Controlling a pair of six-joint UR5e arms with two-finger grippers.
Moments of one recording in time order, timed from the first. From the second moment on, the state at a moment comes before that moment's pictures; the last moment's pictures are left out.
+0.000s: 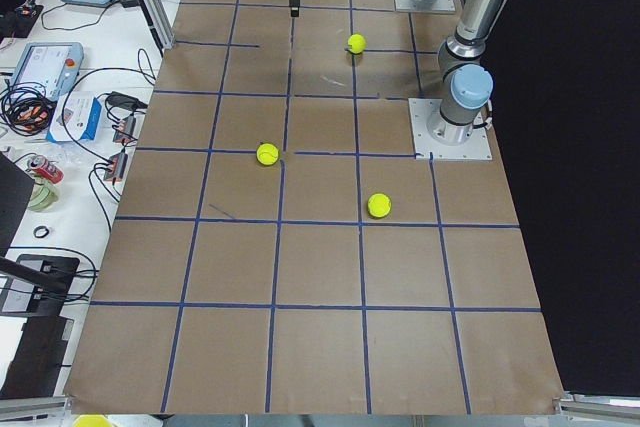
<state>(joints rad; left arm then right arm) -1.57 -1.61 -1.45 -1.63 1.58 -0.02 1.48 -1.55 1.48 -1.47 -1.57 -0.06</state>
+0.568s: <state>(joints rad) -1.57 -1.60 -1.45 -1.63 1.59 -0.02 1.48 -1.55 1.49 -1.47 -1.58 -0.07</state>
